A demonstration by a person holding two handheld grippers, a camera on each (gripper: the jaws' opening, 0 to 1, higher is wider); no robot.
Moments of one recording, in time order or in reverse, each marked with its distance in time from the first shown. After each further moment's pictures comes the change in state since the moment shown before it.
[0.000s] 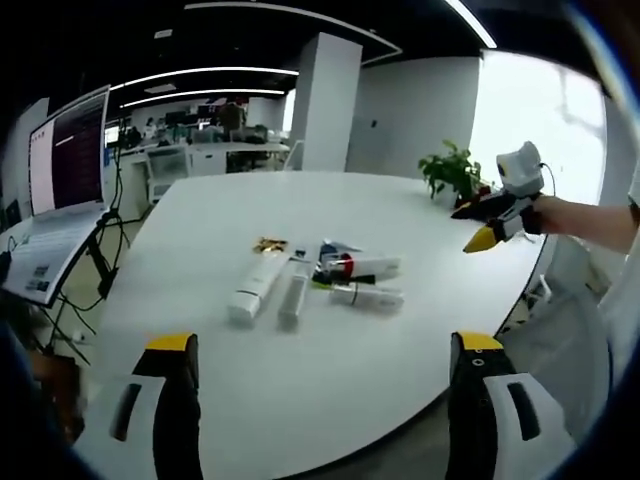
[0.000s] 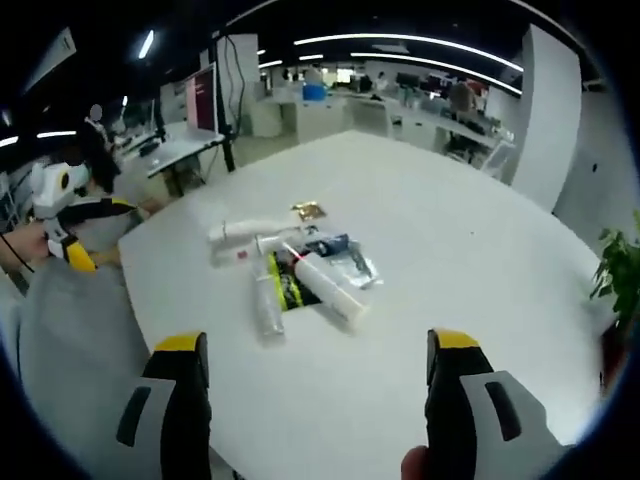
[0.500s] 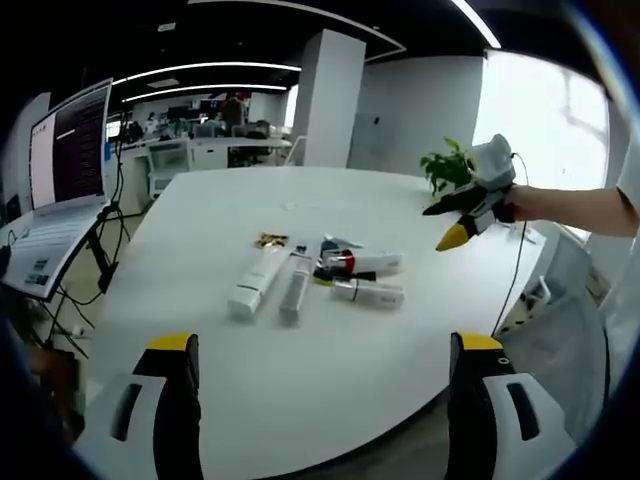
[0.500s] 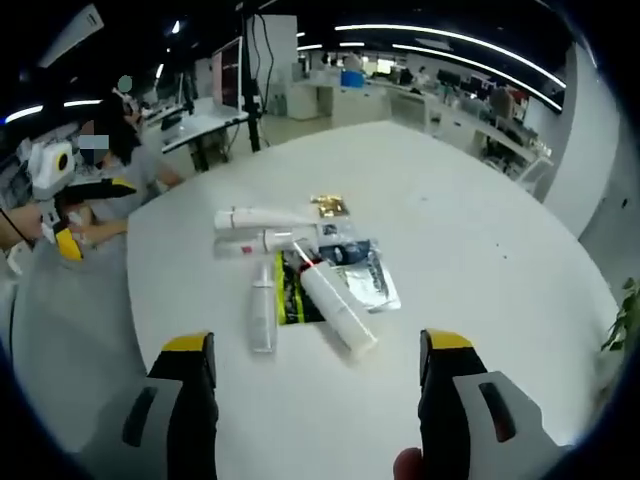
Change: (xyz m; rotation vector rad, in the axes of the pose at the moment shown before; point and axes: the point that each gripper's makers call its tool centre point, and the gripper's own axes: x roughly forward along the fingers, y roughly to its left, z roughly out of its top) left arm 0.000 0.000 -0.002 -0.020 0.011 0.007; right arm 0.051 -0.002 0.018 -0.148 0.075 0.124
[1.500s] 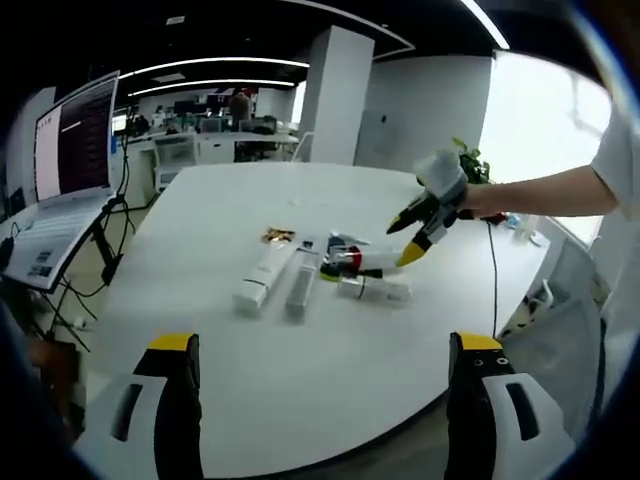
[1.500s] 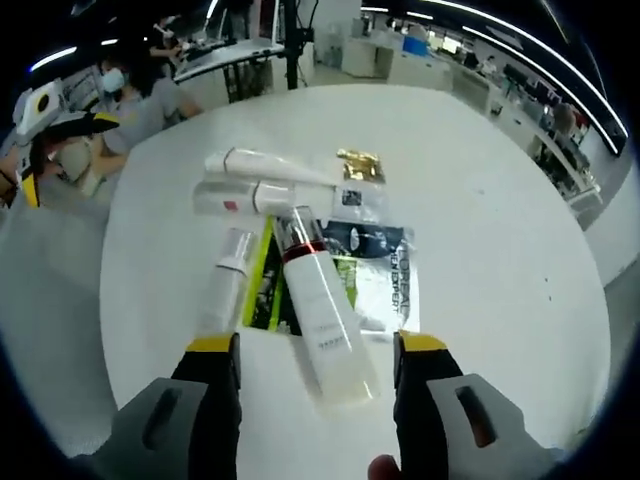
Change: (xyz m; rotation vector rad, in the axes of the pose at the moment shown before) left arm 0.000 0.007 -0.002 -0.027 0.017 0.024; right arm 0.089 -0.017 -0.008 -0.196 0.198 0.136
